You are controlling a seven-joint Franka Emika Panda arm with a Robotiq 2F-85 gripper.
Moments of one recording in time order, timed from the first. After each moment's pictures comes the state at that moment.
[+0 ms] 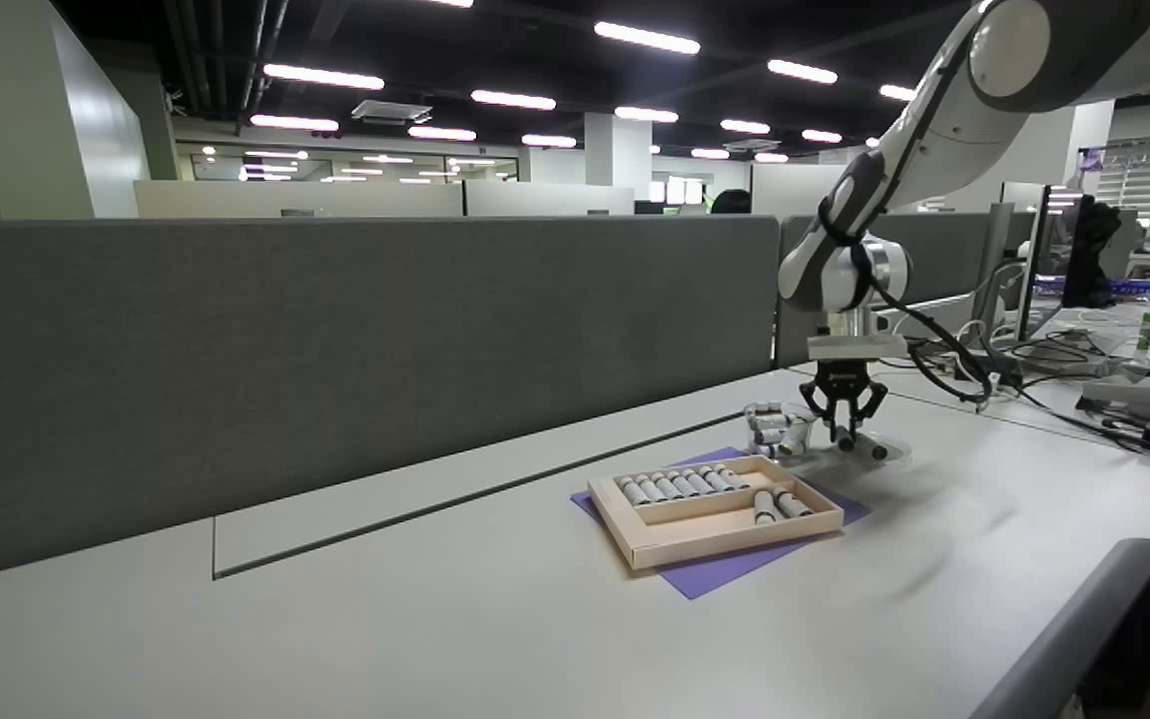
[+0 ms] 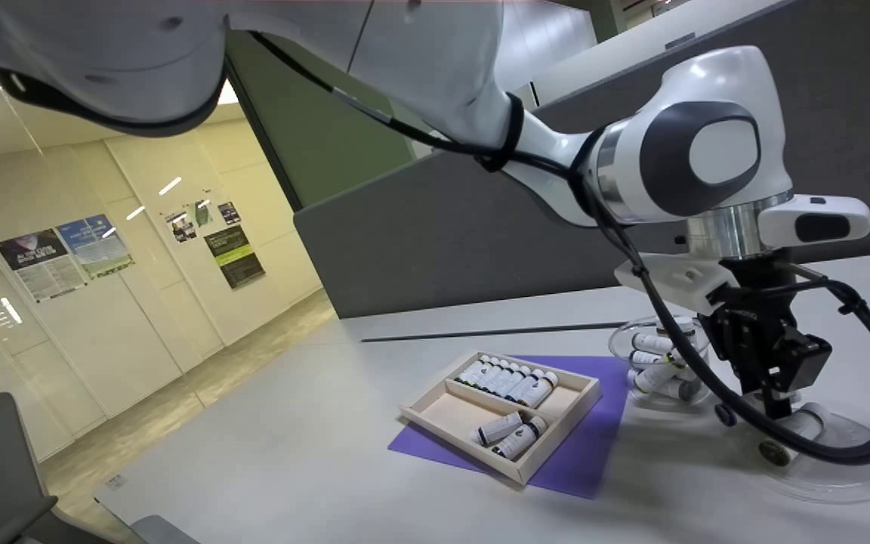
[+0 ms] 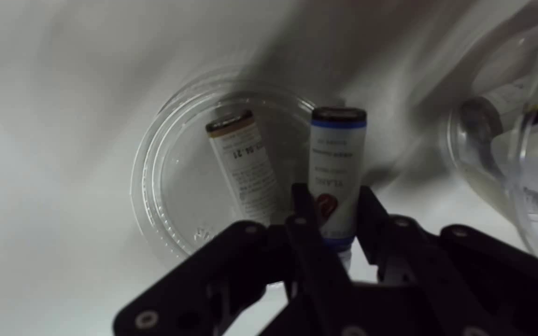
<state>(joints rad) -0.32 1.00 -0.23 -1.41 0.22 2.28 0.31</state>
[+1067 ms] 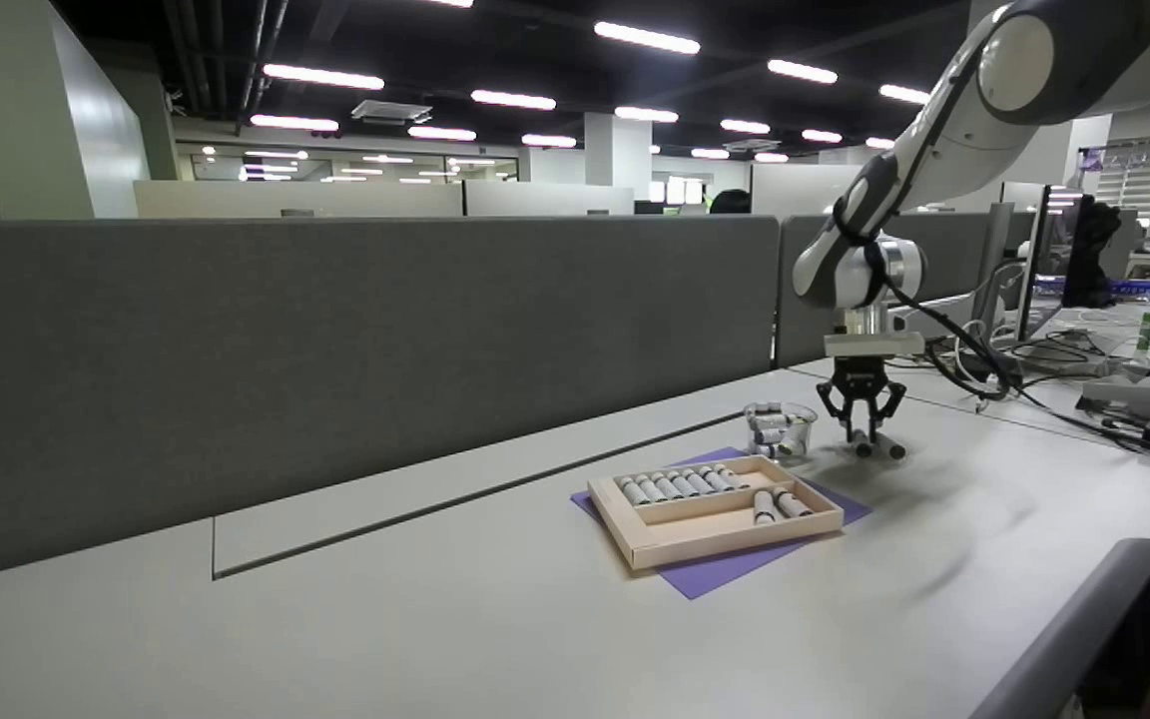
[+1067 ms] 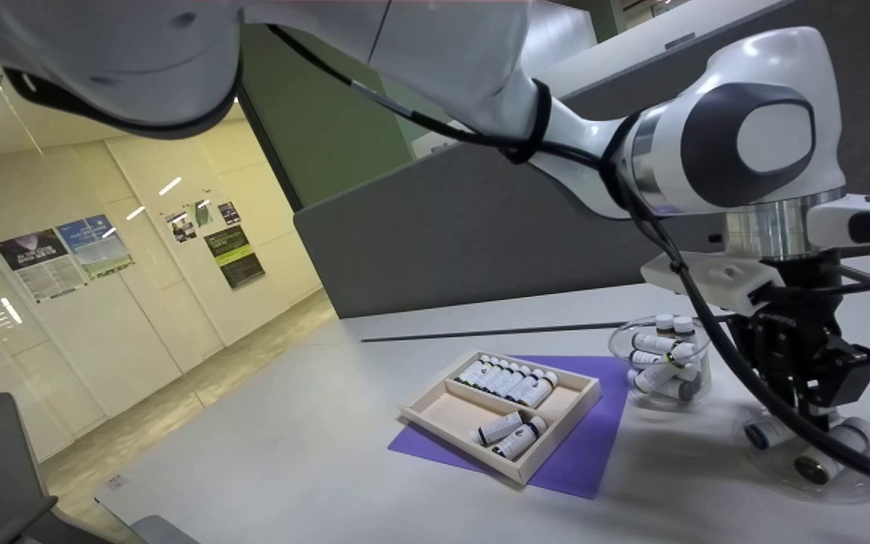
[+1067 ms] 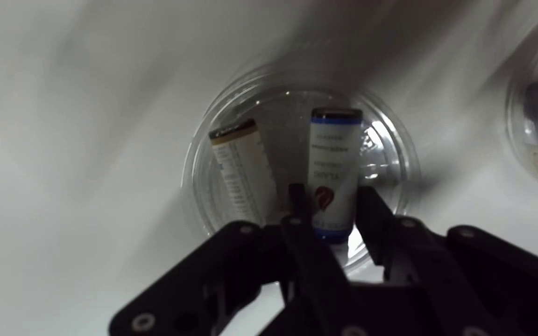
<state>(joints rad) -0.37 1.02 -0.23 -1.36 0.22 2.20 0.29</state>
